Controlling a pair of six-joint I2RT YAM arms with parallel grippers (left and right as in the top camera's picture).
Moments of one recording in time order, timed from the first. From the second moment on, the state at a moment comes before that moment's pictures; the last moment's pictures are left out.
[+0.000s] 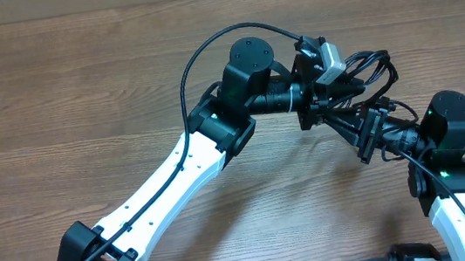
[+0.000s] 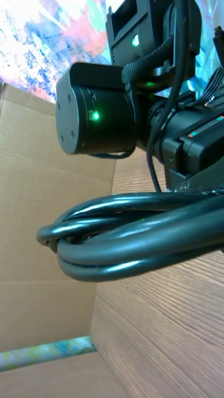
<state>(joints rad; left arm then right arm) -0.71 1.66 1.33 0.18 0.86 -0.05 -0.11 0.99 0.55 0.16 -1.17 2.01</state>
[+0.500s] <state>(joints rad) -0.71 1.65 1.36 0.06 0.56 -0.20 -0.11 0.99 0.54 0.36 -1.17 1.92</state>
